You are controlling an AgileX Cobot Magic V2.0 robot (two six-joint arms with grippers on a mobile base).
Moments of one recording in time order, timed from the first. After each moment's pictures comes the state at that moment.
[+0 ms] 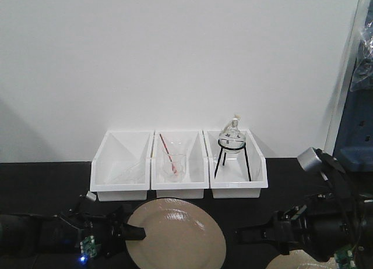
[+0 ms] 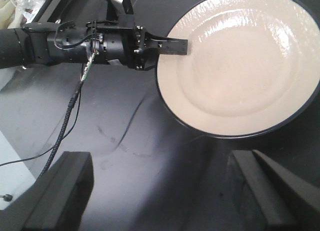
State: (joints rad) left arm -0.15 2.05 -1.18 -1.67 0.72 0.94; right arm 0.09 1.33 -0.94 1.11 0.92 -0.84
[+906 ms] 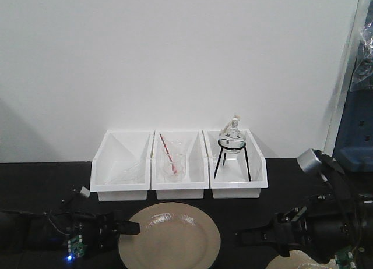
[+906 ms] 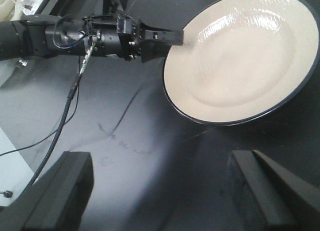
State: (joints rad) left arm -0.08 2.04 -1.19 -1.55 0.71 1.10; right arm 0.09 1.33 -0.94 1.10 0.92 -0.84
